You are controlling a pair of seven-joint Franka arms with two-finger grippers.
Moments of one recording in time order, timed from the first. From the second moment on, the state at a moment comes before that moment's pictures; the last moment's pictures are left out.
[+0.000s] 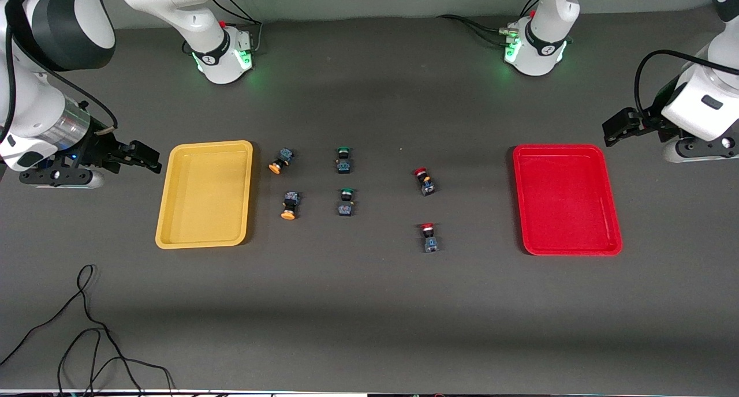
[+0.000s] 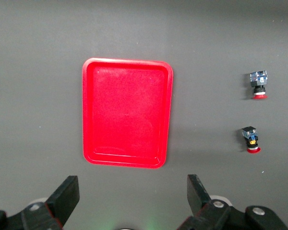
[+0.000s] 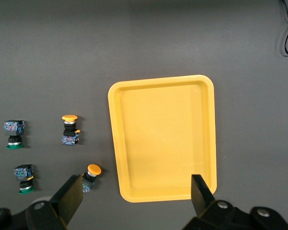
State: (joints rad) left arm -0.08 -0.01 -0.05 -1.60 0.03 1.53 -0.19; right arm 0.16 -0.06 -0.10 -1.90 0.02 1.83 0.12
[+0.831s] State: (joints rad) left arm -0.08 -0.01 -0.04 -1.60 0.03 1.49 -0.19; right arm 0.45 -0.04 -0.09 -2.05 0.04 1.90 0.54
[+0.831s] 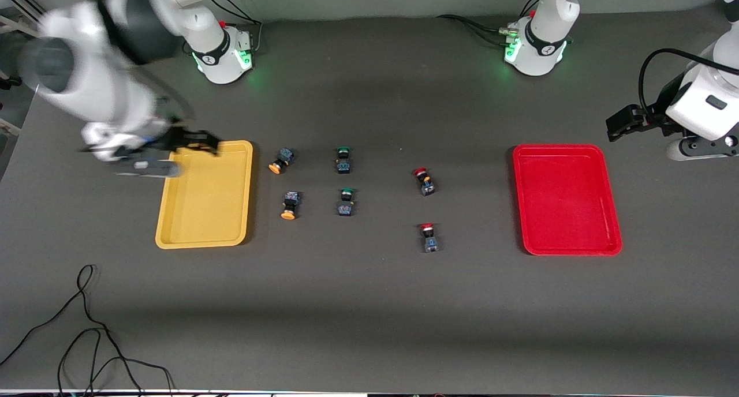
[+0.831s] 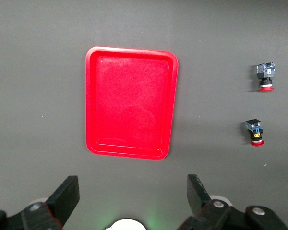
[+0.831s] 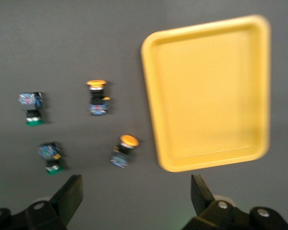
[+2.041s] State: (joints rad) left arm -0.17 0.18 -0.21 -1.63 0.02 1.61 -0.38; right arm 0.67 0.28 -0.09 -2.40 0.14 2.48 0.93
